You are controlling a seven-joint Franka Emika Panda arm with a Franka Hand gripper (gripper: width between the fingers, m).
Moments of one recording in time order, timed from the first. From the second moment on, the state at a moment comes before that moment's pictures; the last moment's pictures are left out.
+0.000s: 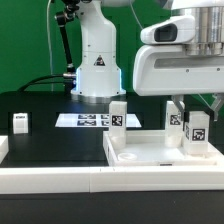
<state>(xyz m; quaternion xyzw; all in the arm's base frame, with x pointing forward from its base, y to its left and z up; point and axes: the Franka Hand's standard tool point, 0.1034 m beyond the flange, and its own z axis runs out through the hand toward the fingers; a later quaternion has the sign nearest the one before) 0.612 0.116 0.087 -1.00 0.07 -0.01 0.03</state>
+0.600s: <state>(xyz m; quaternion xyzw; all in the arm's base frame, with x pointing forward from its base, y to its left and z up) 0.611 0.119 0.086 -0.94 0.34 -0.01 0.03</state>
